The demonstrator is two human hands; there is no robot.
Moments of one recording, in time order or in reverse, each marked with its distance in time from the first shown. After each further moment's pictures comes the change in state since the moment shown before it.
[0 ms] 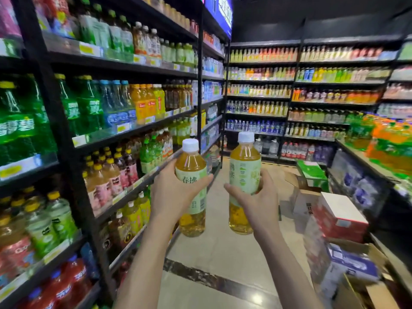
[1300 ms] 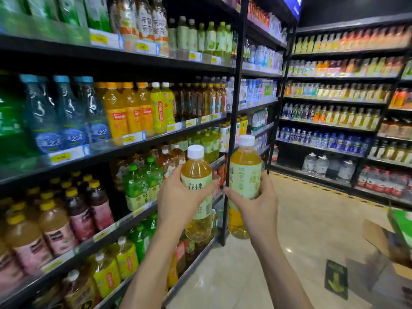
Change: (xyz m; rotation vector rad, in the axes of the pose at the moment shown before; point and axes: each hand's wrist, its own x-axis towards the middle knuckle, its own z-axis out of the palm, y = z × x) left_hand 0.368 -0.096 0.260 0.124 0.281 -0.104; right_hand 0.410 0.240 0.151 0.192 -0.251 0.011
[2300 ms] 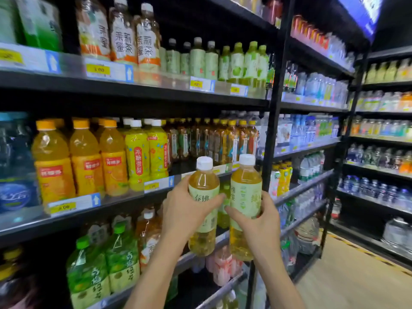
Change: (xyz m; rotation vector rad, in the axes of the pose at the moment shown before) left_hand 0.303 -0.026 0.193 0.158 0.235 -0.017; right_hand 0.351 0.165 0.097 0.163 -0.270 -0.029
